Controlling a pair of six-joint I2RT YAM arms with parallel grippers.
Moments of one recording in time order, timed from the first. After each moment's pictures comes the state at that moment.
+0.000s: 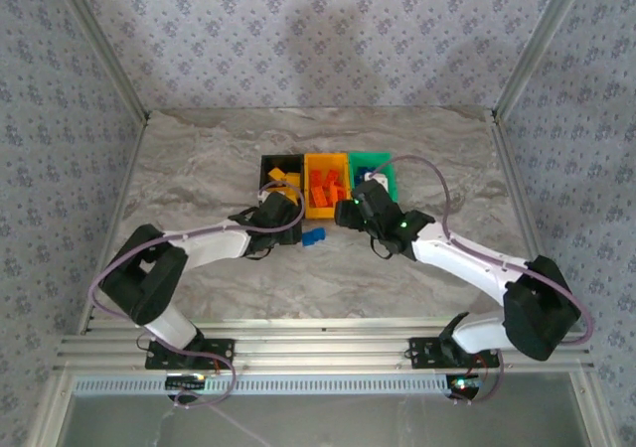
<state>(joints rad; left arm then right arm) -0.70 1.61 0.82 -0.21 -0.23 -0.61 0.73 1.34 0.87 -0.31 0.27 0.65</state>
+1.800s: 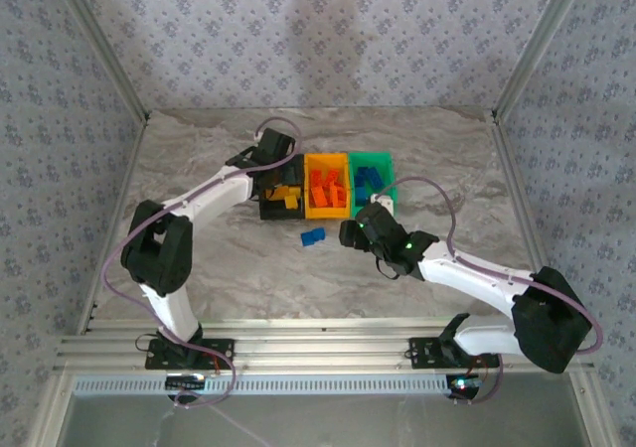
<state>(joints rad) -0.54 1.78 1.36 -0.45 -0.21 -0.56 0.79 1.26 0.70 -0.26 0.27 0.73</state>
